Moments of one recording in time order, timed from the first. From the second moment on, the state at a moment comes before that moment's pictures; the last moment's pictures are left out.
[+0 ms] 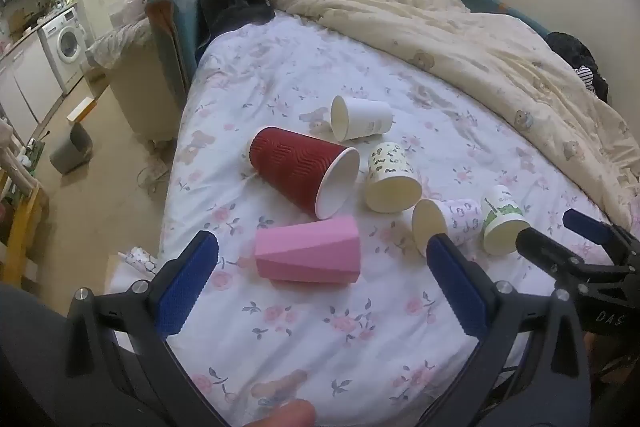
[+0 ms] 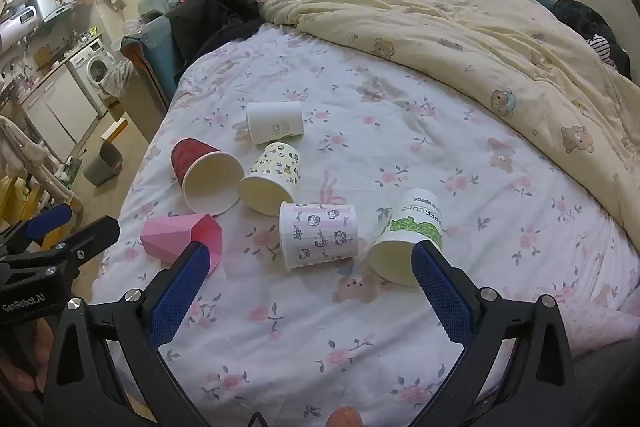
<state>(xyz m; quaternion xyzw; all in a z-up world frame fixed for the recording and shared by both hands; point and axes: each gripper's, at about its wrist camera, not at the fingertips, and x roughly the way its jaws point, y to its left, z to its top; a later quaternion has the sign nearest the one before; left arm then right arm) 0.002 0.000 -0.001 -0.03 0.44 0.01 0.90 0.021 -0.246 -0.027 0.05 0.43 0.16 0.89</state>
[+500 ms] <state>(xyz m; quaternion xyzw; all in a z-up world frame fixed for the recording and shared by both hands) -0.006 0.002 0.006 -0.03 0.42 0.01 0.91 0.021 -0.242 -0.030 0.05 0.43 0.16 0.89</state>
